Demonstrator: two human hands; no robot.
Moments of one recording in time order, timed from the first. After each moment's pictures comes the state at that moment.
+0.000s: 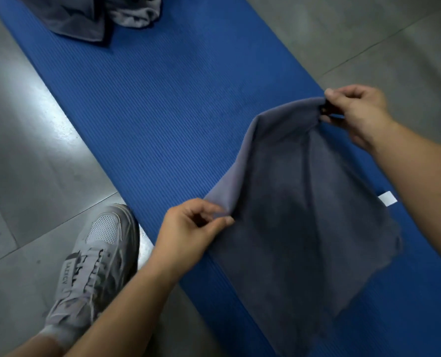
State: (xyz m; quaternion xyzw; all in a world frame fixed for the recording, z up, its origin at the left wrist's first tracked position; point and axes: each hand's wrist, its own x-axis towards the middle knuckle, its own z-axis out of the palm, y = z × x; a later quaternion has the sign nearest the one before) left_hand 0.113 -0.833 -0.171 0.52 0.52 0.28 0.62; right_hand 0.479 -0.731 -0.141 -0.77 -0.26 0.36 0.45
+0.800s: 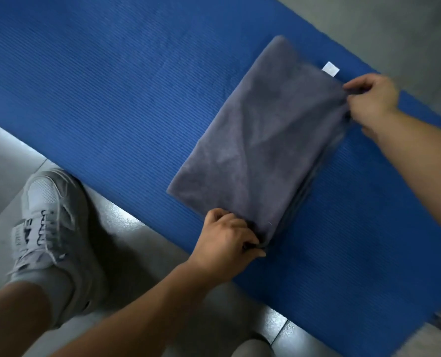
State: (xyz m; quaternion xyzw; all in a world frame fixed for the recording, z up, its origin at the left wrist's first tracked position) left_hand 0.162 -1.014 -0.217 0.90 0.22 0.00 0.38; right_hand 0.563 -1.003 -0.218 -0.92 -0.15 0.19 0.31
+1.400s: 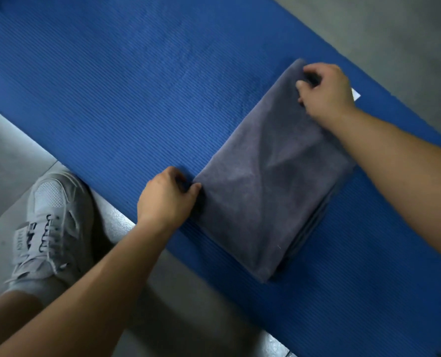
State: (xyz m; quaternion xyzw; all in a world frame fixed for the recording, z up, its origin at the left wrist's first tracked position) left_hand 0.152 -0.889 -0.207 0.71 0.61 -0.06 0.34; right_hand 0.512 -0.893 -0.222 -0.87 -0.39 0.18 0.26
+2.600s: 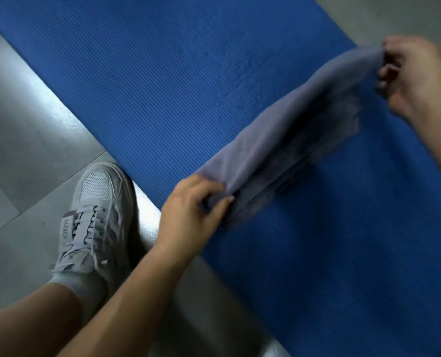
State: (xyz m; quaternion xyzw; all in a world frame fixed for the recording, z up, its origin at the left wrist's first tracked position) left_hand 0.105 -0.888 -0.191 0.76 0.48 0.23 0.37; right_hand 0.510 -0.823 -0.150 -0.78 -0.14 0.34 0.51
